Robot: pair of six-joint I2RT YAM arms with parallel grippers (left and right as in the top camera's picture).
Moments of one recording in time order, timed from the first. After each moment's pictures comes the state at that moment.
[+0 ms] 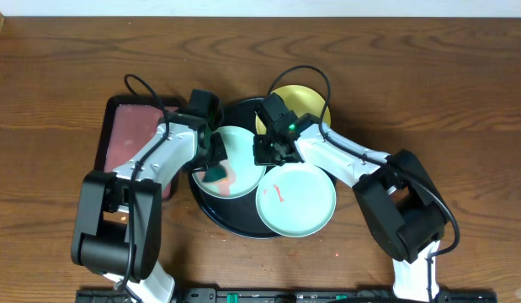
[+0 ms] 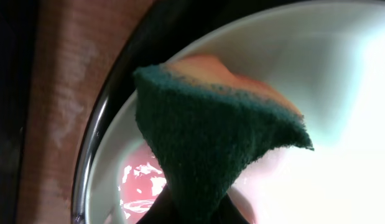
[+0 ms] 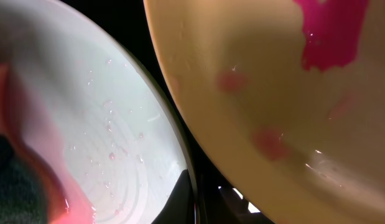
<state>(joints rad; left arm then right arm) -0.22 1.80 1.07 -0.72 0.00 -0.53 0.66 2.07 1.38 -0.54 -0.18 0.62</state>
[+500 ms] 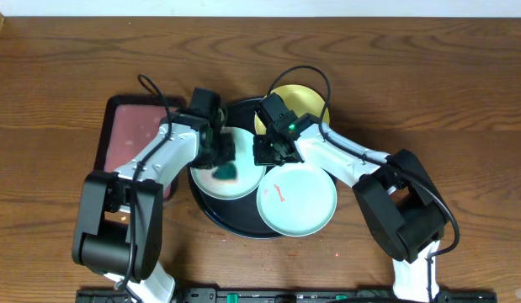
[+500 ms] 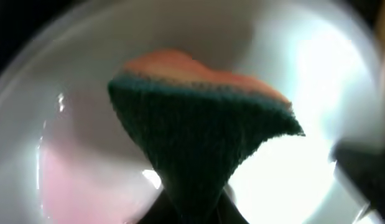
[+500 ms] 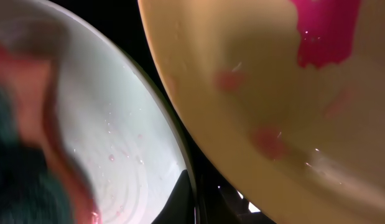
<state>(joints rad) -0.24 1.80 1.07 -0.62 0.18 -0.36 0.66 2.07 1.38 -0.54 -0.19 0.62</state>
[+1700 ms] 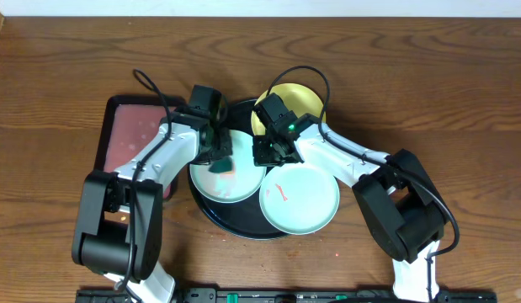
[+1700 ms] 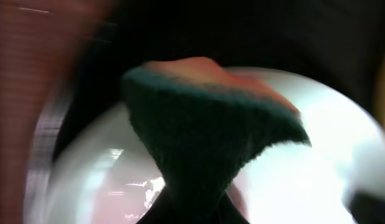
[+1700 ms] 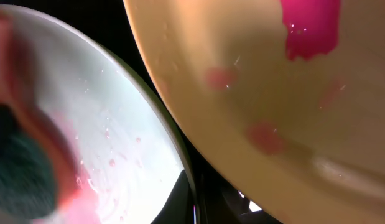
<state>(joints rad) -0.23 1.80 1.08 -0.61 0.03 -0.43 0.67 2.08 1.38 -0.54 -0.19 0.61</state>
